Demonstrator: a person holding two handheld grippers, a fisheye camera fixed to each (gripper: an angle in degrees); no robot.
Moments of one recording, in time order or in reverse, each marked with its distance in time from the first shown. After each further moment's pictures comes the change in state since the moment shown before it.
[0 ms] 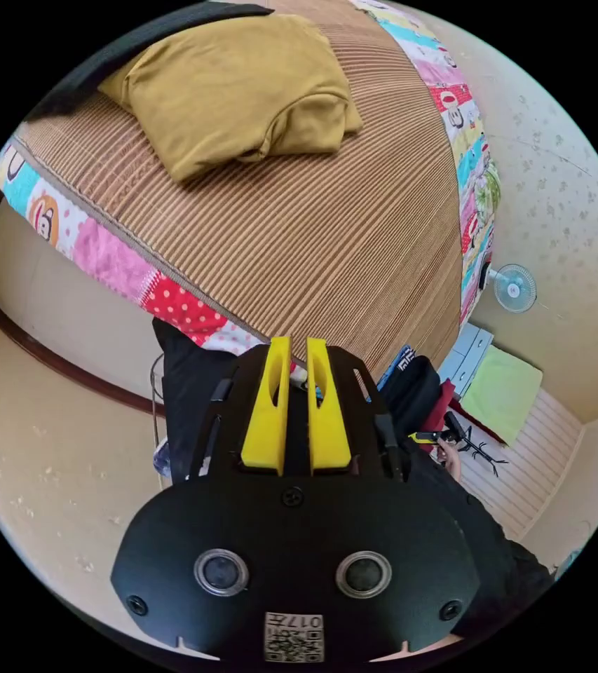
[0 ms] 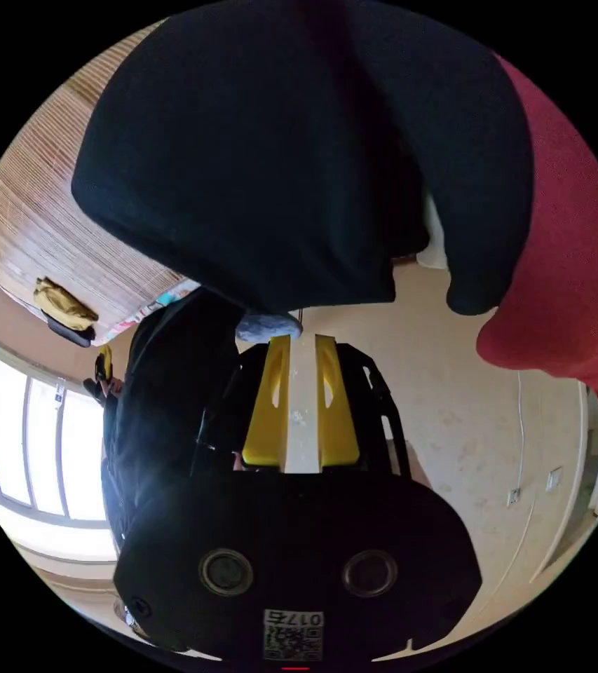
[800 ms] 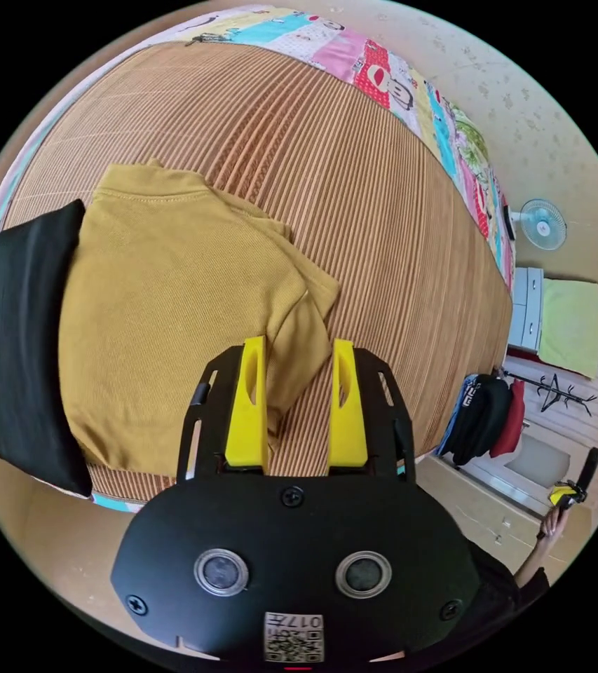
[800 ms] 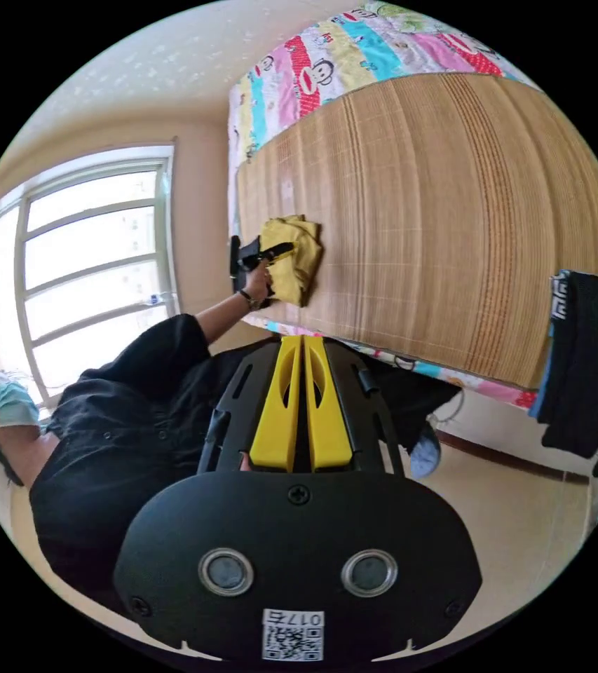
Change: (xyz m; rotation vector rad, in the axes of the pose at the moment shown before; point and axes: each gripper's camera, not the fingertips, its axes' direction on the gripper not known) left arm 0.139 -0.200 0.059 -0.015 -0.295 0.388; right arm -0.365 0.154 0.078 0.653 -0.130 -0.636
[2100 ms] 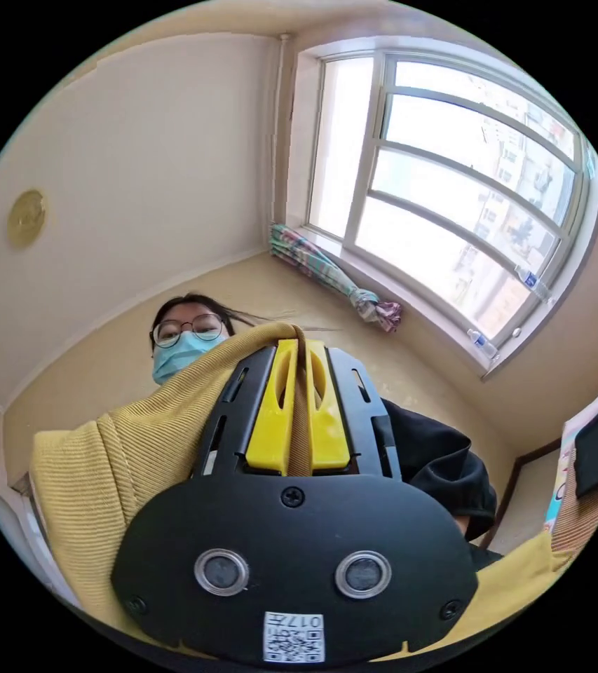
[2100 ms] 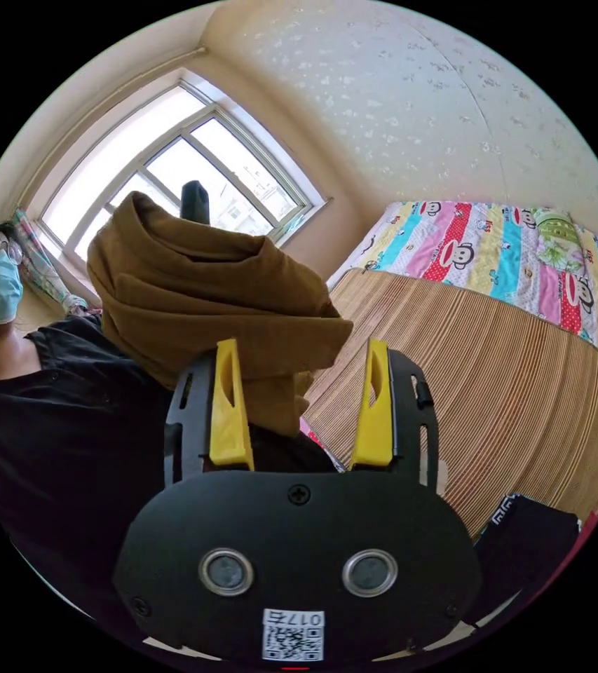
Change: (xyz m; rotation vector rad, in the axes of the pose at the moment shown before) left arm 0.118 0.345 -0.336 0.229 -2.508 -1.448; right arm -0.078 0.109 0.202 0.485 -0.144 -0.744
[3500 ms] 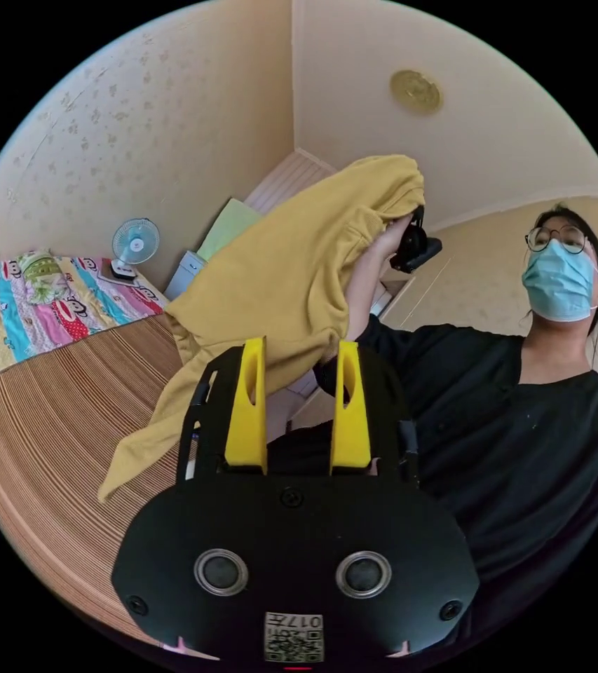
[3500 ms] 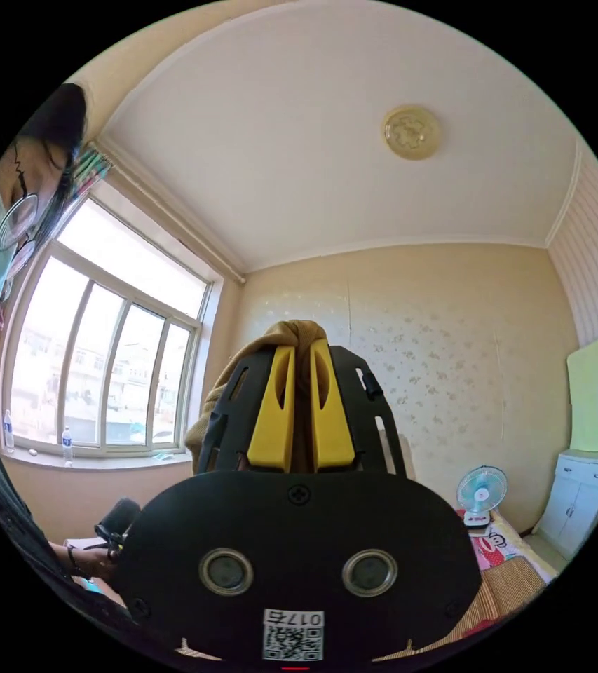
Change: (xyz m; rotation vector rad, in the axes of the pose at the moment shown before) left arm 0.013 0.344 -0.254 -0.570 -1.848 -0.705; right arm -0.391 0.163 0.009 1.223 0.736 -0.511
